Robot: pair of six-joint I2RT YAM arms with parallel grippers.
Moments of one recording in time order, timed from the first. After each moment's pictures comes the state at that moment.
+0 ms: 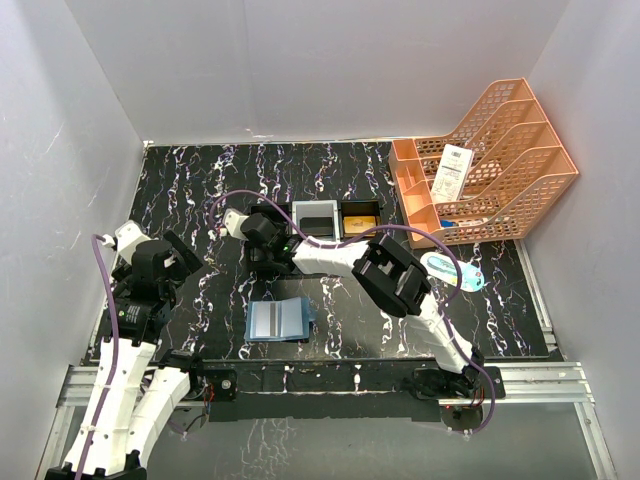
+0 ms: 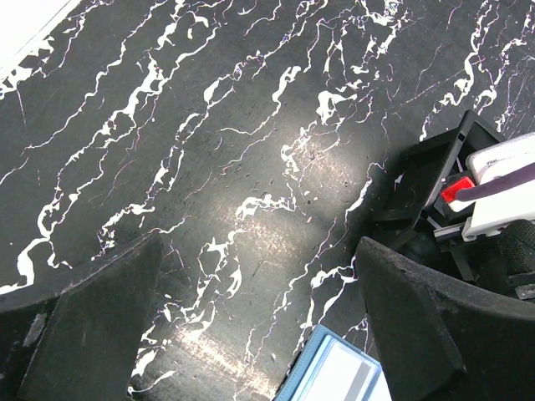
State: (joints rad) left arm -0.15 0.61 0.77 -0.82 -0.48 -0.62; right arm 0.99 2.30 1.69 0.04 0.51 -0.61
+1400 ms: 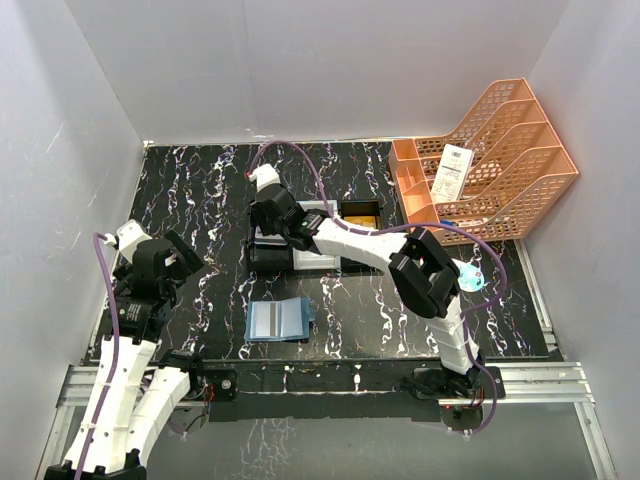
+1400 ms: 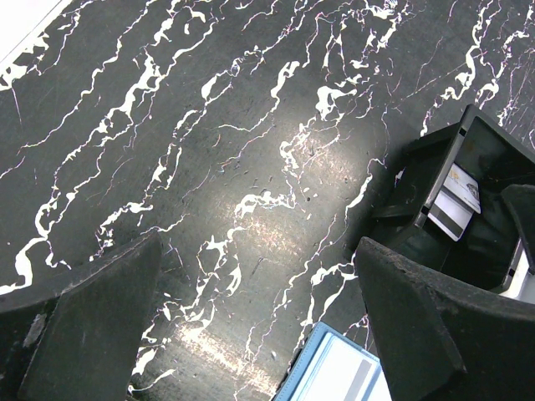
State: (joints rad) left arm -0.15 0.62 0.77 -0.82 -0.47 -0.62; right arm 0.92 2.09 1.68 -0.10 0.32 0.16
